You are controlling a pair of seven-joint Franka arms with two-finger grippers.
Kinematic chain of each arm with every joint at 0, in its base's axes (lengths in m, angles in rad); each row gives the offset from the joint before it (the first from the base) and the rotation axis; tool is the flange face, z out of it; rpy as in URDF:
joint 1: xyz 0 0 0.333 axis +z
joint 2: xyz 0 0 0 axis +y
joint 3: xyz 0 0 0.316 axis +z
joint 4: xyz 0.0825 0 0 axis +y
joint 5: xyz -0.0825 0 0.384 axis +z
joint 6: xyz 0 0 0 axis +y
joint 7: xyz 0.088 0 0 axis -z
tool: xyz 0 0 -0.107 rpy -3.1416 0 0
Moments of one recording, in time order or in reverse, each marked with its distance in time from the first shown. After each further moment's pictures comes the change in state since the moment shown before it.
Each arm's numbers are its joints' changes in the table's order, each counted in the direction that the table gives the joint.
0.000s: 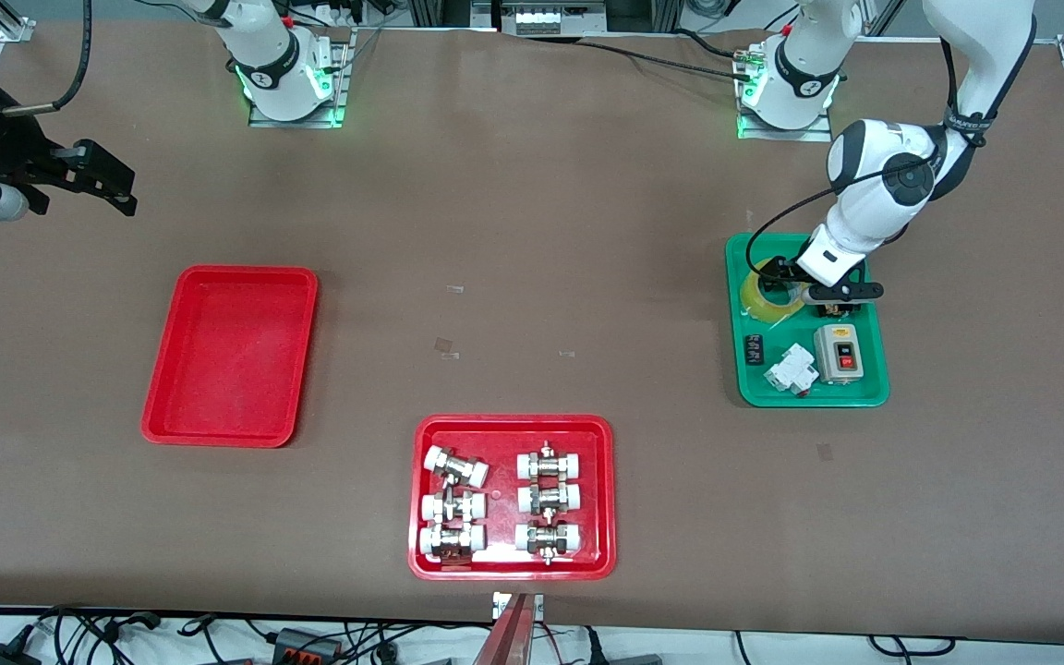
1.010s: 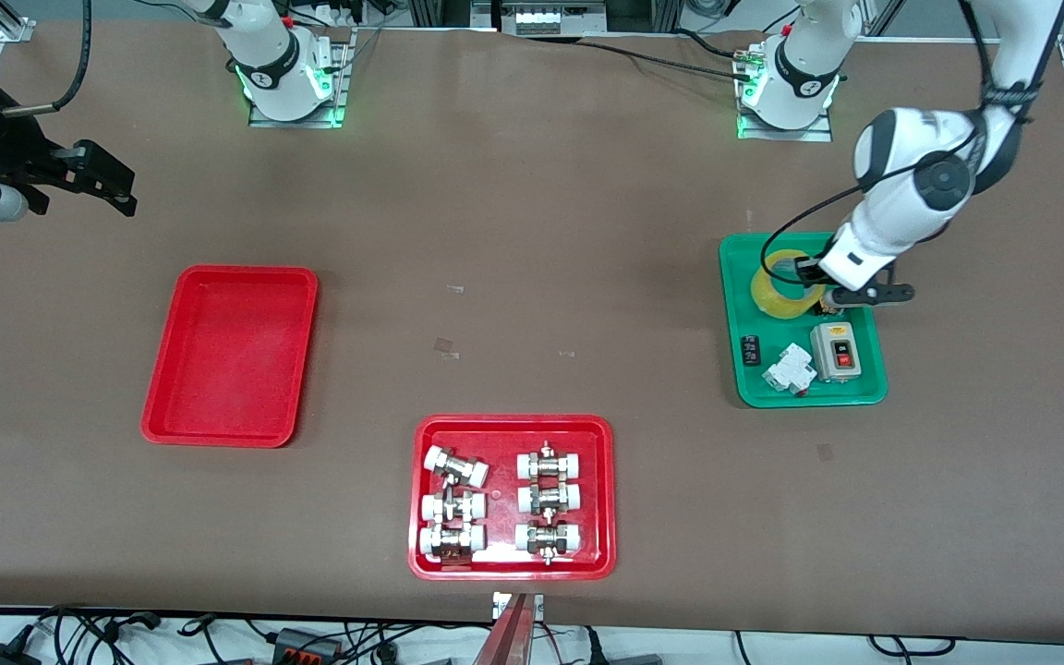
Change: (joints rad) left arm 0.006 -0.177 0.000 -0.176 0.000 0.443 0.018; right arm -0.001 0.001 0.000 0.000 0.000 0.000 0.001
